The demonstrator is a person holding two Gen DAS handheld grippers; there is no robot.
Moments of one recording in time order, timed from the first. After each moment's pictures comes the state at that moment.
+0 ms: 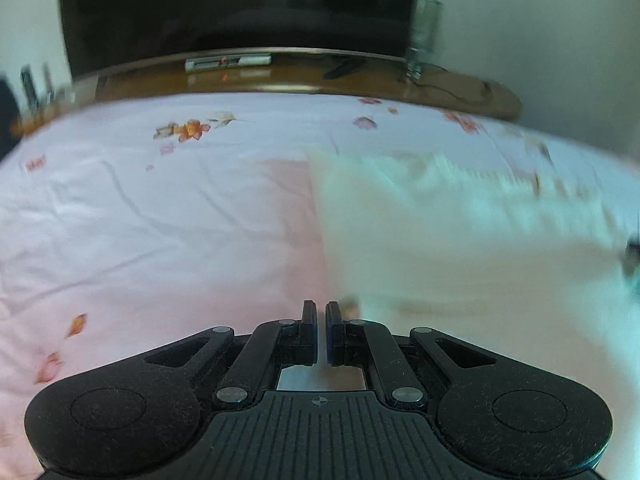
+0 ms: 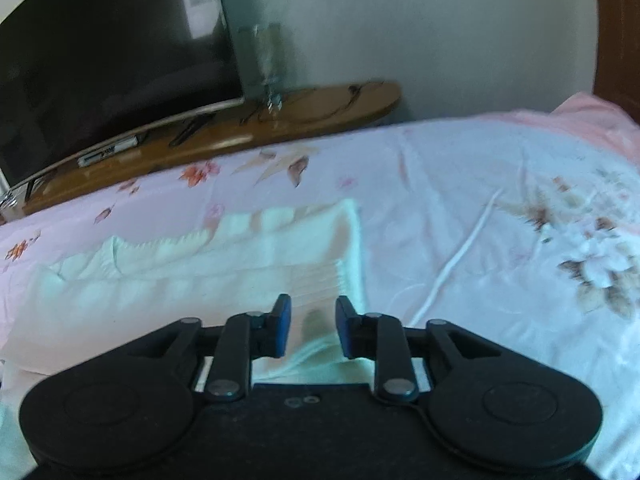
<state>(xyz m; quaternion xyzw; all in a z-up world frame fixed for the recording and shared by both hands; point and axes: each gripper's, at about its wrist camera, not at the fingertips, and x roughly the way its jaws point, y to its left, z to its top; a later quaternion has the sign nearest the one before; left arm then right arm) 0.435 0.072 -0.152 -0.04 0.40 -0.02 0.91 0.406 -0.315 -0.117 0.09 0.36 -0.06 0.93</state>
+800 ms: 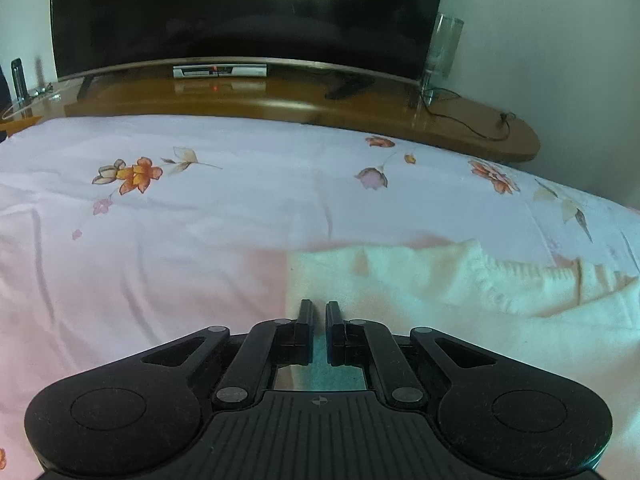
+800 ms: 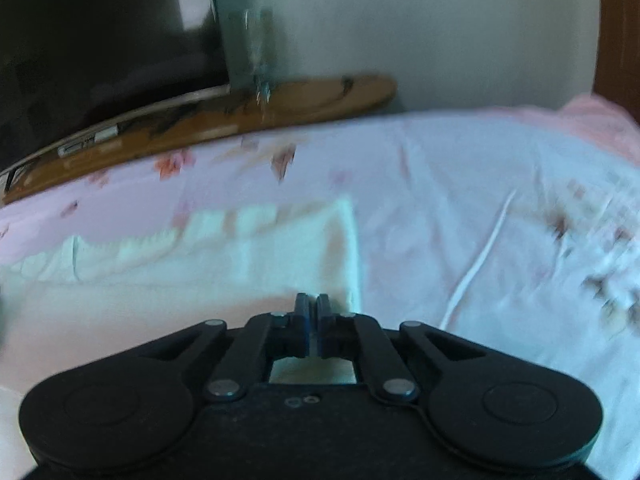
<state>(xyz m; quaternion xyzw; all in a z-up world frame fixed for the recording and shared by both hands) 0.546 0.054 -0.172 -0.05 0.38 -0.02 0.92 0.437 -0.317 -0.143 0.07 0.36 -0.08 0.93</state>
